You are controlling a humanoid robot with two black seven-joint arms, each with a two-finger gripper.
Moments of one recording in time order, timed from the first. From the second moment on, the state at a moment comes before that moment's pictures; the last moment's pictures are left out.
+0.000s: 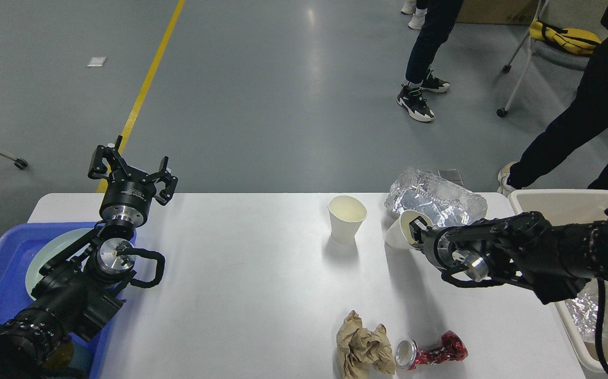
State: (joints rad) left arm -0.69 0.15 -0.83 -0.45 -0.21 -0.34 -0.44; right arm 1.25 -0.23 -0.78 0.99 0.36 -0.24 -0.08
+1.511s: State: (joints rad) left arm -0.69 0.15 -0.83 -0.45 -0.21 -0.34 -0.44; right arm 1.47 -0.78 -1.08 0.98 -0.40 0.19 -0.05
